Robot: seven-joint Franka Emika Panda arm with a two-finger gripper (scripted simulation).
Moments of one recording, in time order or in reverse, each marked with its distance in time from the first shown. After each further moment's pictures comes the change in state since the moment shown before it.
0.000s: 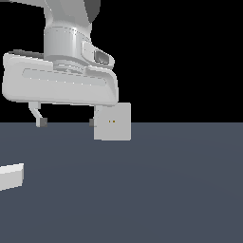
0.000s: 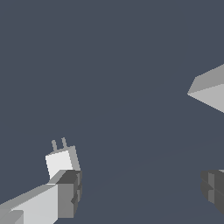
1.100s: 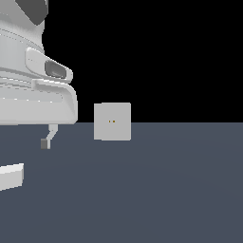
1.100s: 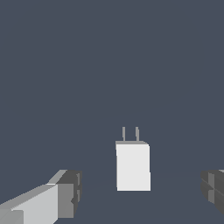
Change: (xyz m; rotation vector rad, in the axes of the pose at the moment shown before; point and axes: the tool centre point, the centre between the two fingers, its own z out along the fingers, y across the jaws) arm -0.023 -0.085 0.039 0.011 0.057 -0.251
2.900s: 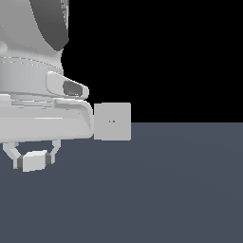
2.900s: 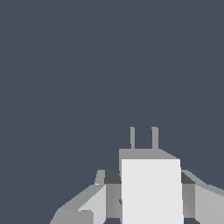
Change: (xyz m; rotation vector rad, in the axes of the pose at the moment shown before) arm -0.001 0.032 0.028 -0.015 0.000 0.151
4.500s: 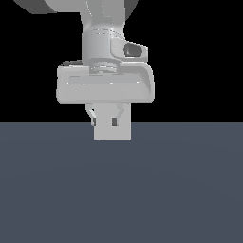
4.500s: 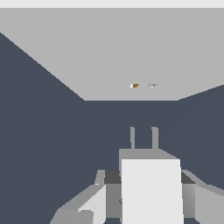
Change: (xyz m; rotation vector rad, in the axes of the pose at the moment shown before) arm -0.007 0.127 -0.070 -0.056 0.001 0.566
